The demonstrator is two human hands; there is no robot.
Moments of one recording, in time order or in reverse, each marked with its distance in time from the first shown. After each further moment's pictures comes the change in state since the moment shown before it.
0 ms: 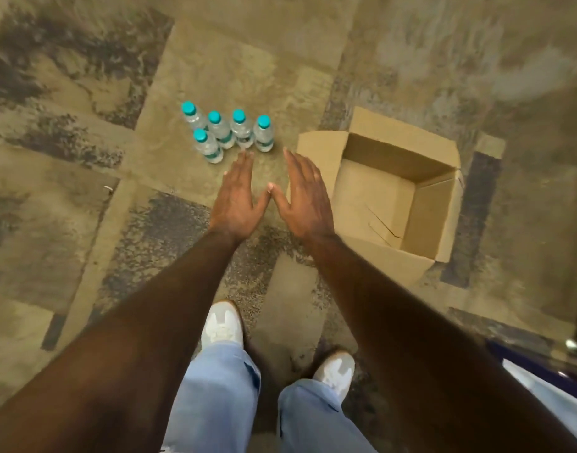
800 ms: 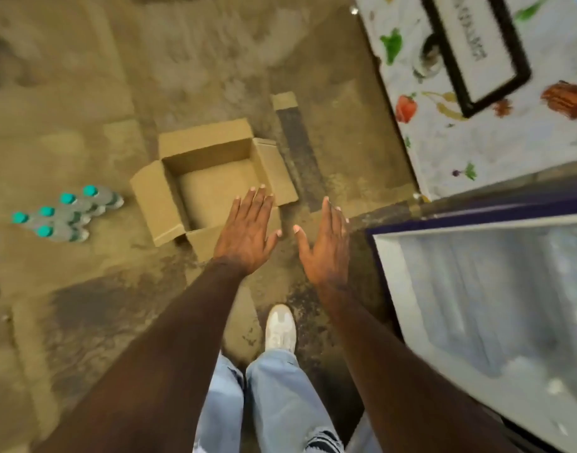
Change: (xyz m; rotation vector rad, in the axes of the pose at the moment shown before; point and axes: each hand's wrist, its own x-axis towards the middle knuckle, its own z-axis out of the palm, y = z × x) left_hand -0.137 0.304 0.051 0.602 -0.458 0.787; right_hand -0.293 0.103 -0.225 -0.064 0.446 0.782
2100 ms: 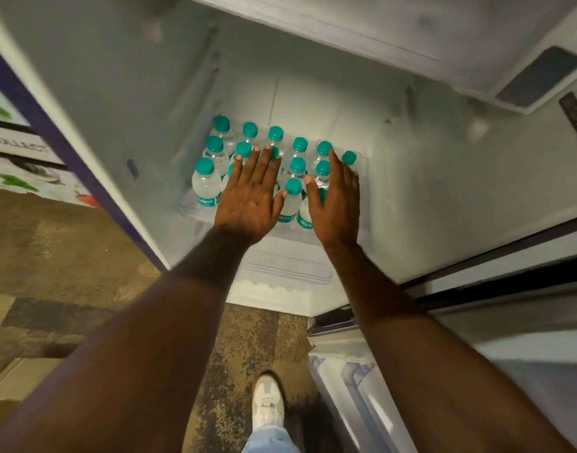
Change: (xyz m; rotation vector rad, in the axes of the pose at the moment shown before) left_hand 0.085 0.607 -0.084 0.294 0.113 1.057; right_hand -0.108 0.415 -0.339 0.092 0.871 0.807
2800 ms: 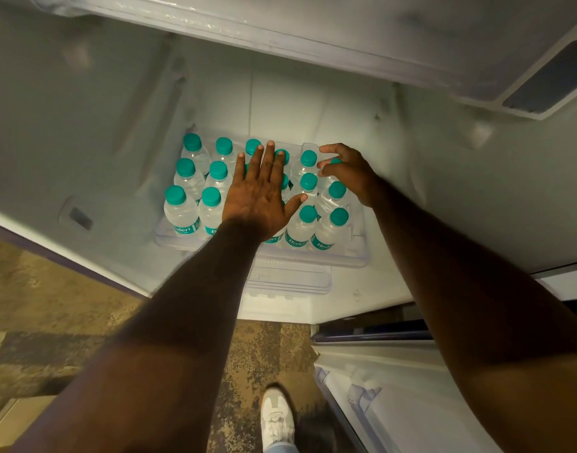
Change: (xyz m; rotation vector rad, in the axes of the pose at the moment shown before) left_hand 0.075 0.022 0.017 0.097 -0.101 0.035; right_hand 0.131 0.054 -0.015 0.281 -0.577 0.354
